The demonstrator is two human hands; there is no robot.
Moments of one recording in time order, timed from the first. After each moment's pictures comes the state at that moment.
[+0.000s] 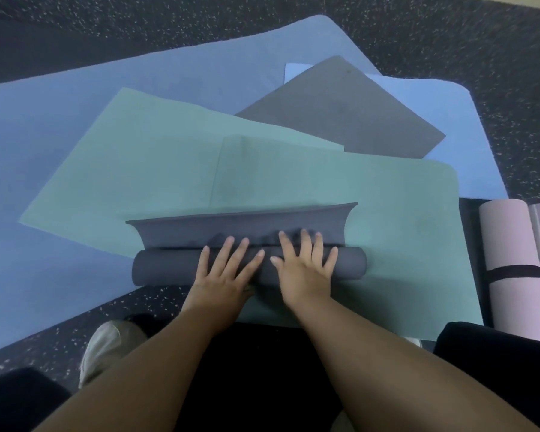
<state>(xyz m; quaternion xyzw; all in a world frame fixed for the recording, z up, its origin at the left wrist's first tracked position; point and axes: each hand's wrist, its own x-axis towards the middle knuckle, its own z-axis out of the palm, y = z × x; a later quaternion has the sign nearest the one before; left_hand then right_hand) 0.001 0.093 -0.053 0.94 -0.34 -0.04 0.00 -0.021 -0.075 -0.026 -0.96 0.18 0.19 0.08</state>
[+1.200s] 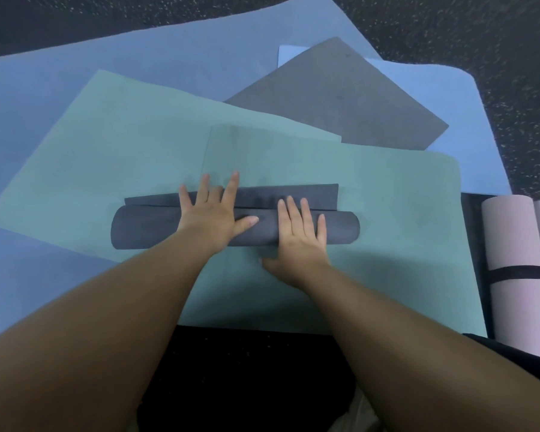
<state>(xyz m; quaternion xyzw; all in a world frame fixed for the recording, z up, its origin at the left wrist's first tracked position) 0.108 0.039 -0.013 0.96 -0.20 -0.21 -0.03 0.014 -0.105 -0.031 -0.97 0.10 0.17 0.11</state>
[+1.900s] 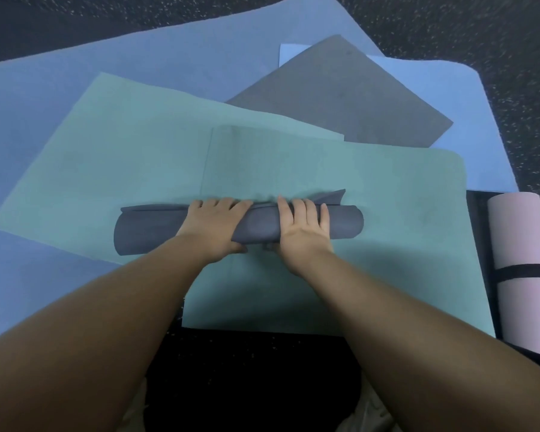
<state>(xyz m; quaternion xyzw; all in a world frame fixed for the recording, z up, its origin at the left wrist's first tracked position) 0.110 0.053 -0.015 0.93 -0.32 -0.21 -0.02 0.037 -0.106 -0.022 -0.97 0.10 0.20 0.04</state>
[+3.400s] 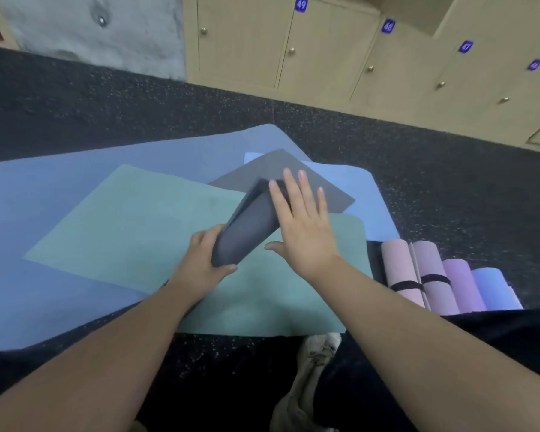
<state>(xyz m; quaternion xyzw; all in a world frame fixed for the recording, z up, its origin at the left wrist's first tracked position) -0.008 0.061 0.102 0.86 -0.20 -0.09 0.45 -0.069 -0.121 0.196 -0.99 0.01 -0.13 -0.10</state>
